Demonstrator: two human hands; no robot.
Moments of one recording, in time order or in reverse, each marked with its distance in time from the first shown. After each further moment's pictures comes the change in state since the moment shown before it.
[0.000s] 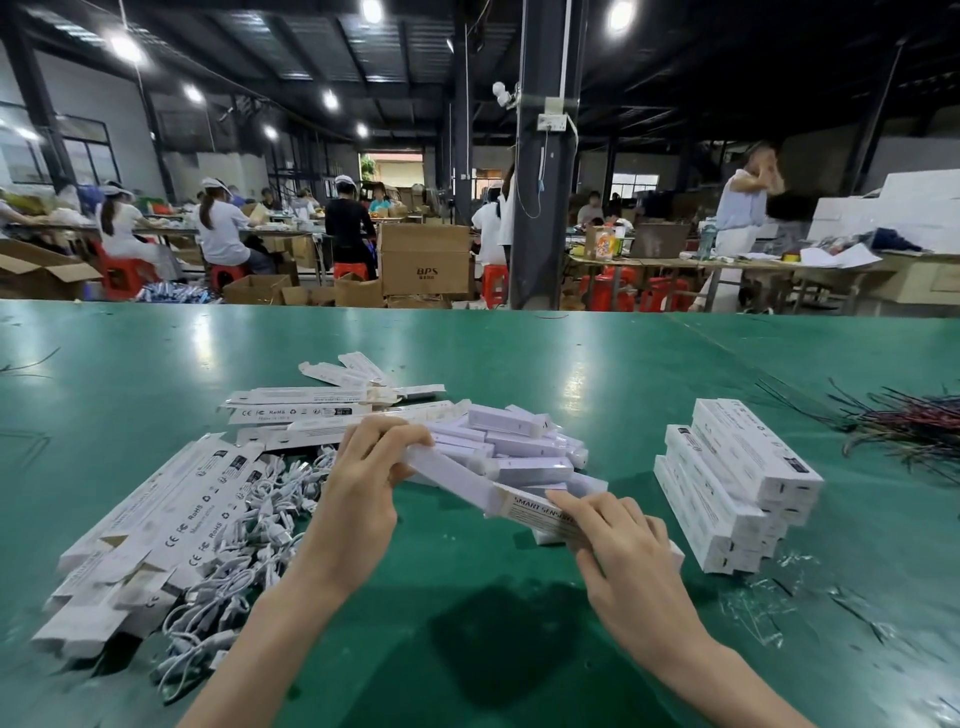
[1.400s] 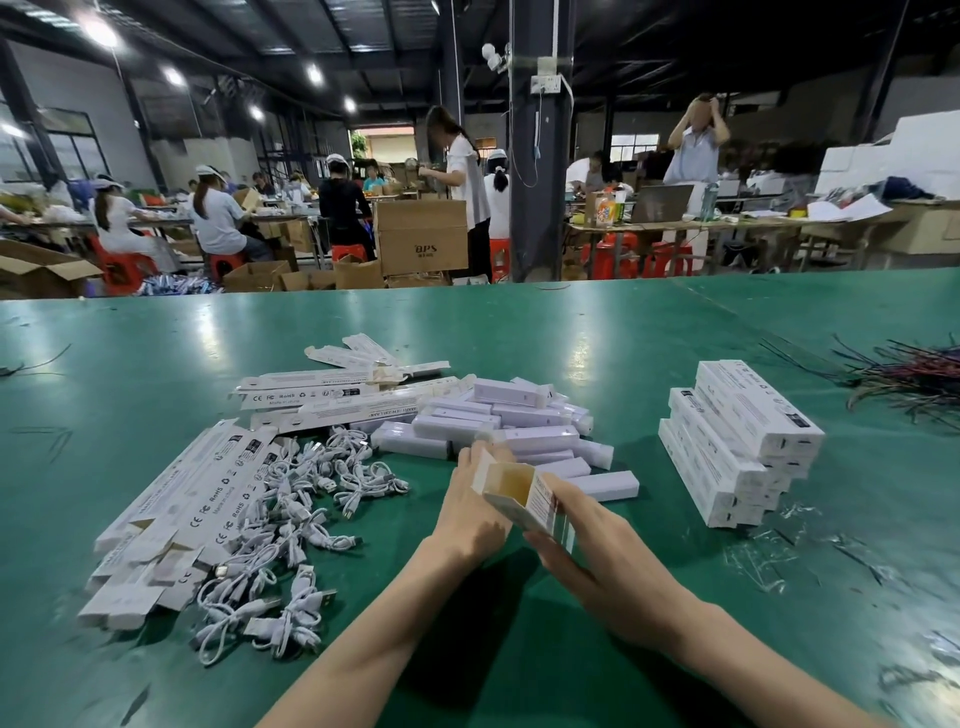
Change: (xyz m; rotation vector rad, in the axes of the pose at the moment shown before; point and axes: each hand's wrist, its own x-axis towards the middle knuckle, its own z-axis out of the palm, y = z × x) left_hand -0.011 0.016 0.087 0.200 -0.563 -0.349; right_hand -0.008 -0.022 -0.002 0.459 -0.004 -0.332
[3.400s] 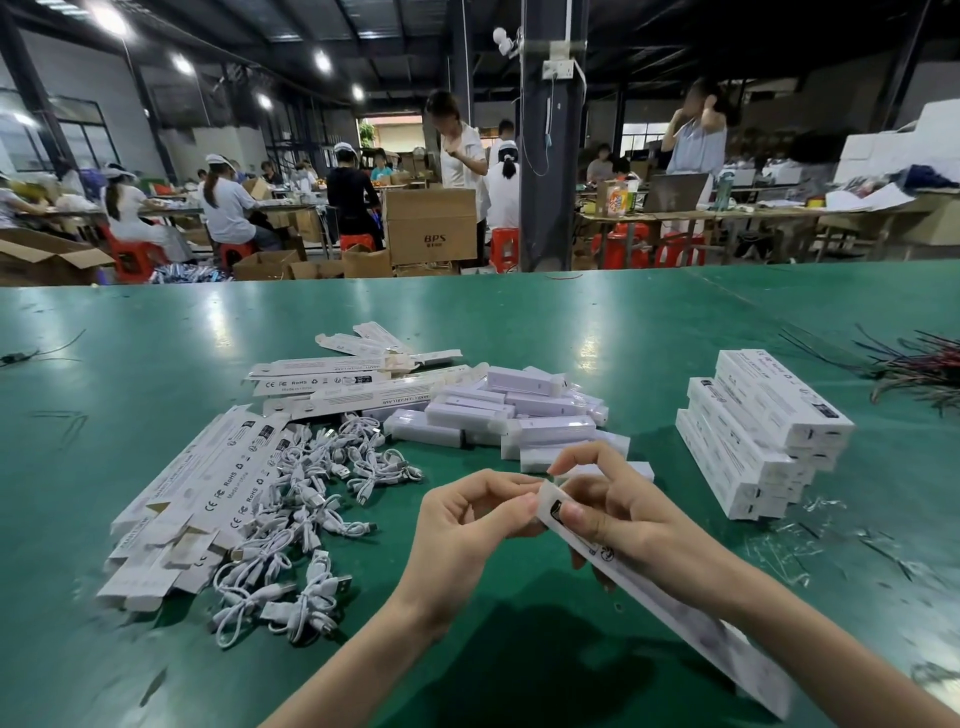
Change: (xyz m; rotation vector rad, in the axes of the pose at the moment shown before) left_hand -0.074 0.016 -0.042 -1.374 0.048 -0.014; right_hand 0.009 -0.007 -0.024 0.745 -0.227 0.404
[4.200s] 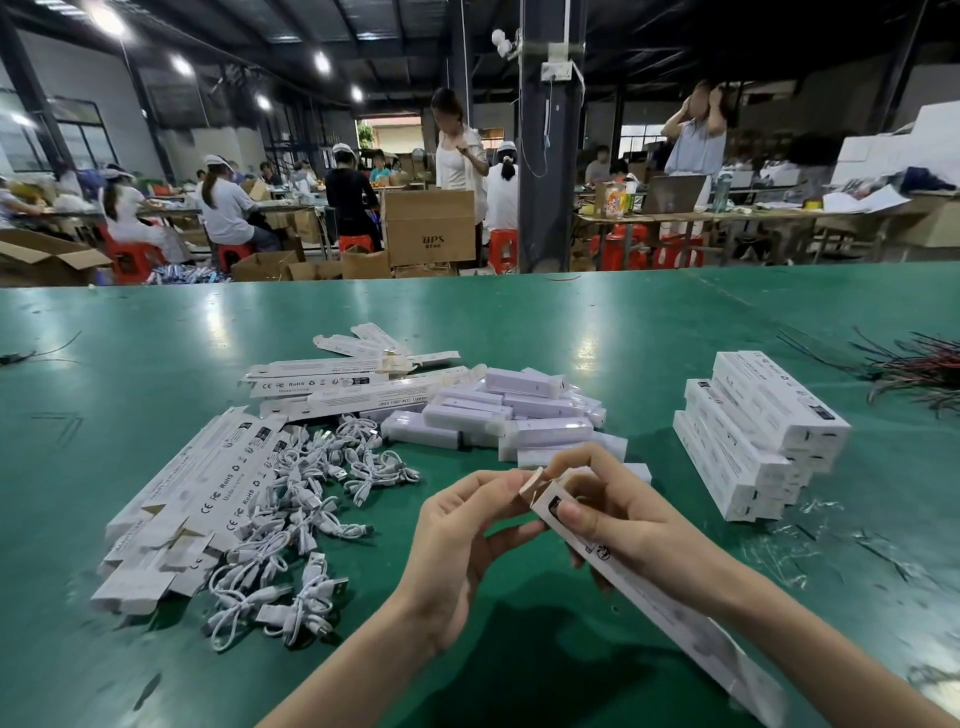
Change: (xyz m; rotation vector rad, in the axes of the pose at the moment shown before) left_hand 0.000 0.004 0.004 -0.229 0.025 -0.202; right_hand 0.000 -0.004 0.001 -0.020 0.025 0.022
